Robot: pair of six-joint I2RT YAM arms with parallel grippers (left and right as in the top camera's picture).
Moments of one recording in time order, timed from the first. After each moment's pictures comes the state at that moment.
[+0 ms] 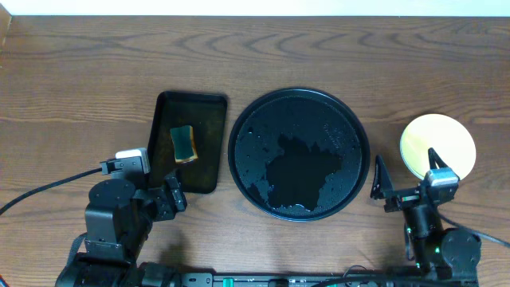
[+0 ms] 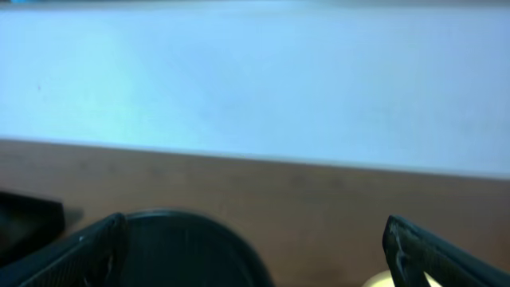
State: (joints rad) left arm -0.15 0.56 0.86 -0.97 -0.06 -0.28; right arm 0.04 0.12 0.24 -0.07 -0.12 0.04
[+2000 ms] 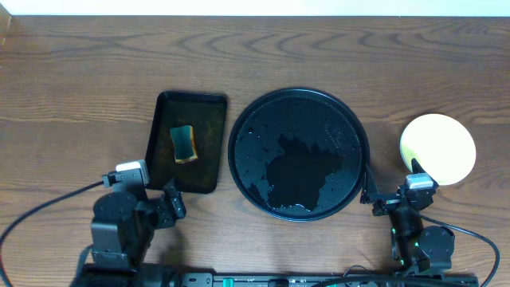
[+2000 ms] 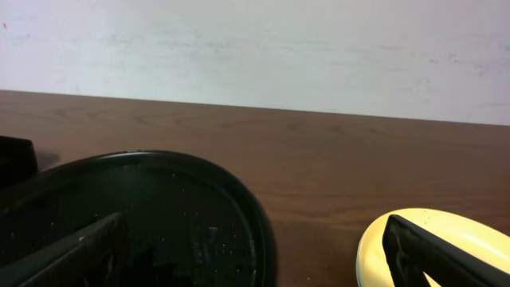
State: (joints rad) left arm -0.10 0.44 0.70 -0.92 -0.06 -0.28; right arm 0.04 0.01 0.01 -0.06 -0.09 0.02
